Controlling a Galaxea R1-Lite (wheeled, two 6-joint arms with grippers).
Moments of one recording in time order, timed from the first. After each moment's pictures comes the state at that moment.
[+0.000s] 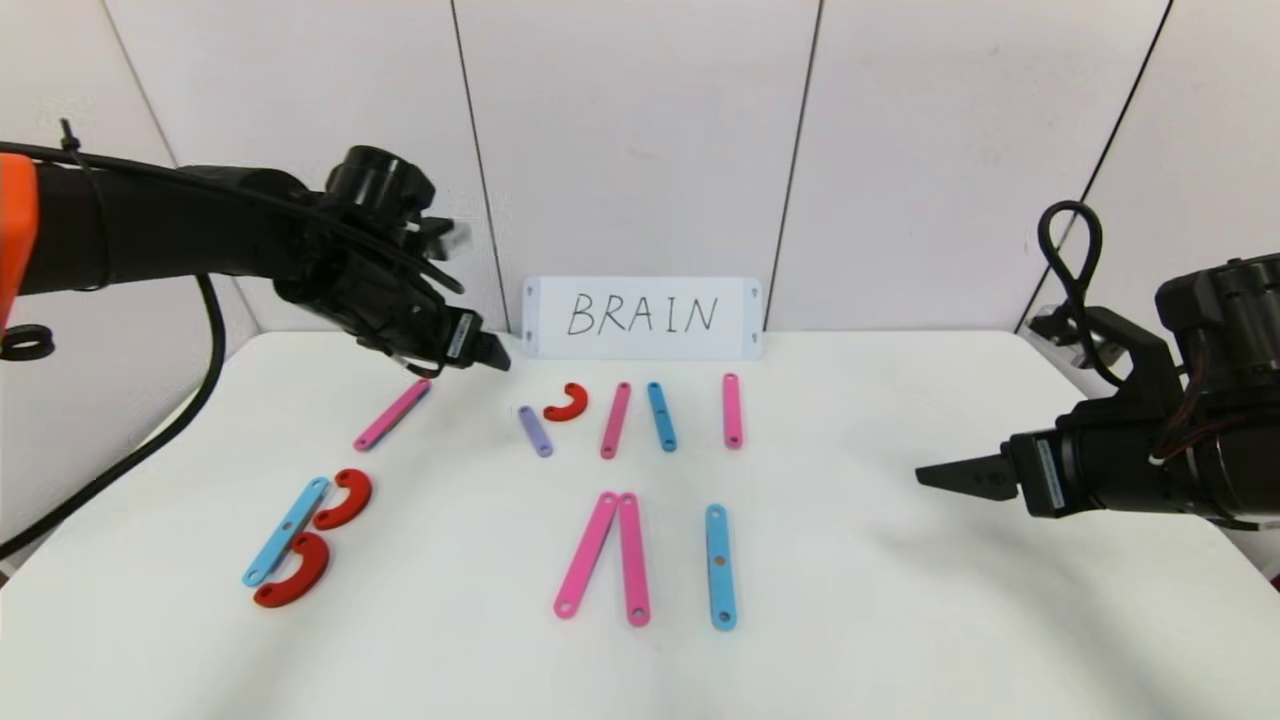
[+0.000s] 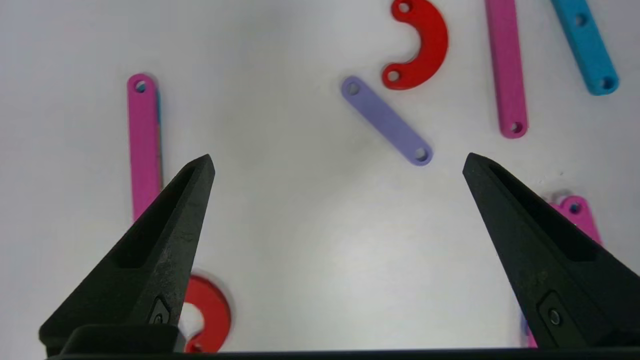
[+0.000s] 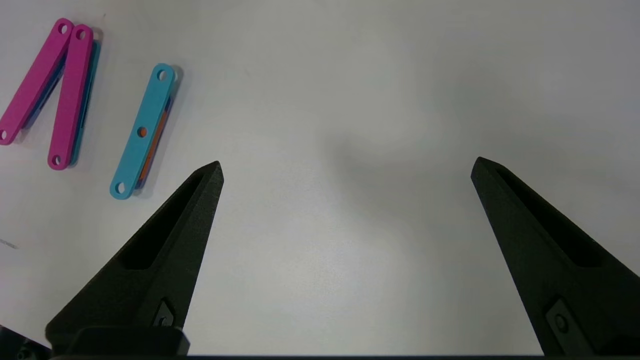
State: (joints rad) left arm -0.24 2.02 -1.77 0.53 -0.03 0.05; right arm 0.16 1.52 -0.87 0.11 0.23 0.01
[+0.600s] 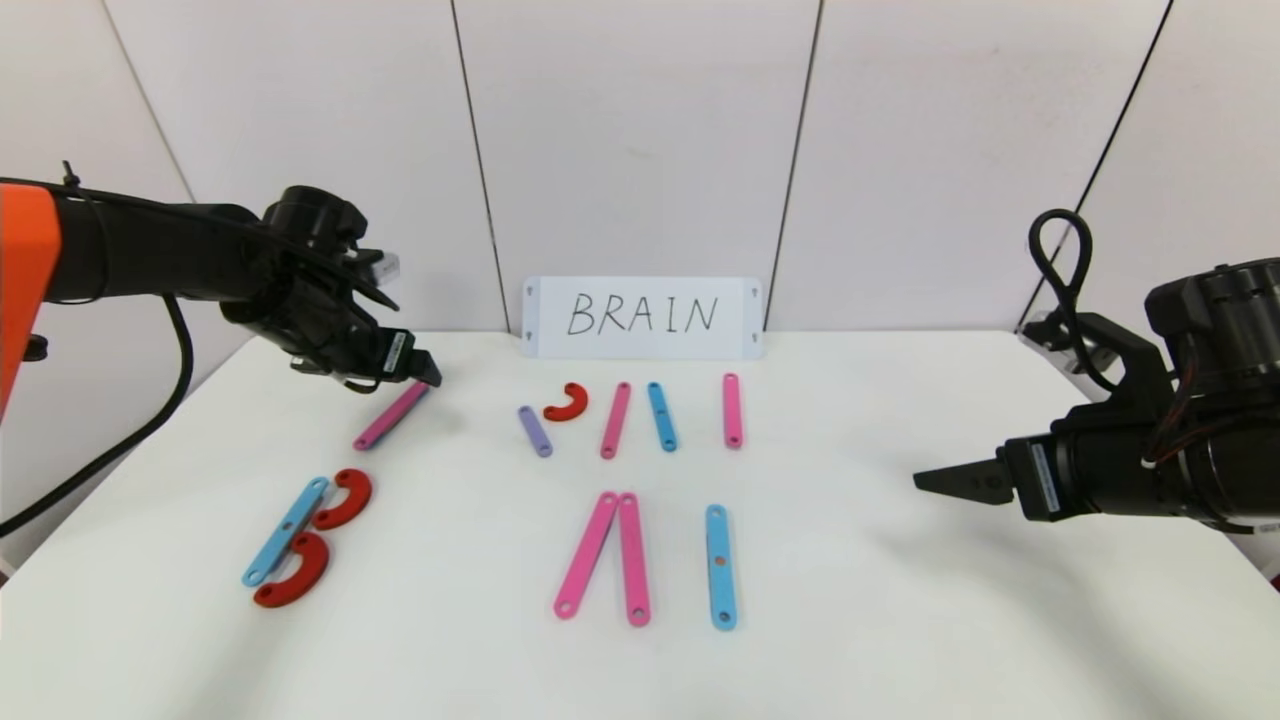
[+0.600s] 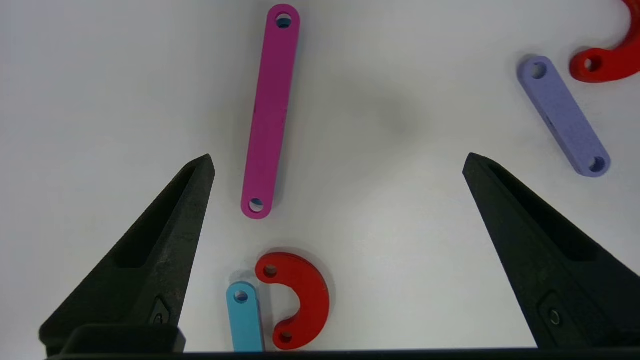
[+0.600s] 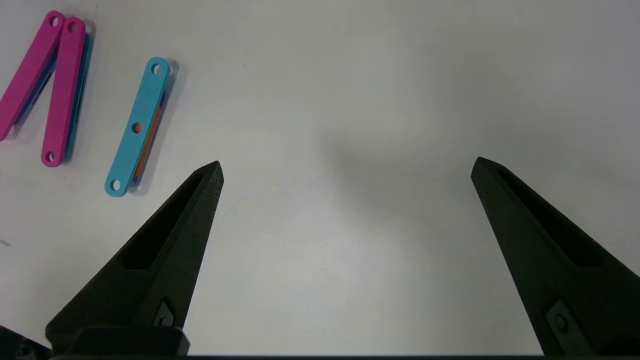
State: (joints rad) left arm -0.06 2.10 -1.75 0.52 -0.03 0.06; right arm 0.16 1.53 -0.87 0.11 0.23 0.01
